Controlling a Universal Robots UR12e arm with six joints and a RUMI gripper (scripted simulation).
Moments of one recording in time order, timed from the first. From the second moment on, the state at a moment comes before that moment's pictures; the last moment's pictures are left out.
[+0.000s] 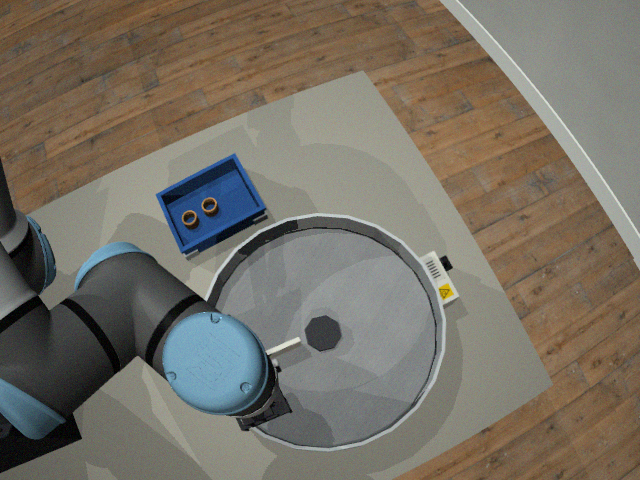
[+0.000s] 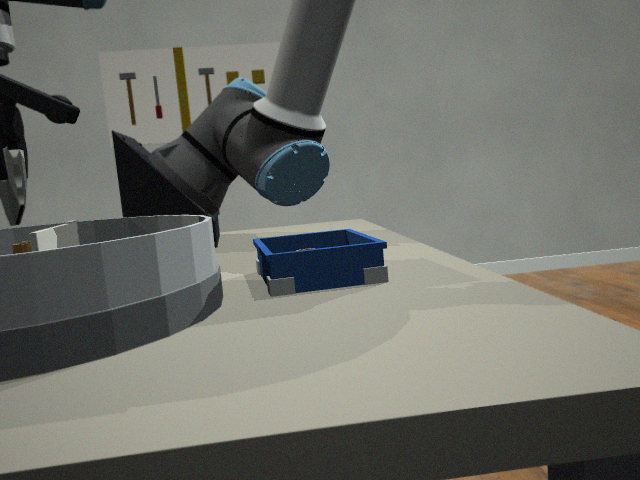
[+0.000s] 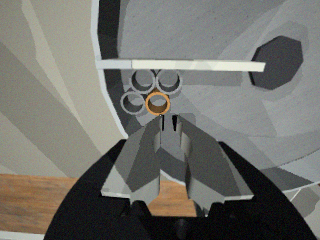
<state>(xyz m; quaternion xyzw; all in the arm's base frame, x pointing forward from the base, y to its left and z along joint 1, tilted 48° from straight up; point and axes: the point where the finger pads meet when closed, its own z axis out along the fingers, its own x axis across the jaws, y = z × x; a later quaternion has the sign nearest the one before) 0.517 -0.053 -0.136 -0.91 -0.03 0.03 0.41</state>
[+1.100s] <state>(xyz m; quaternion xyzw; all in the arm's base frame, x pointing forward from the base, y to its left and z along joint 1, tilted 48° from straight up) 0.517 -0.048 -0.141 -0.91 -0.03 0.03 0.41</state>
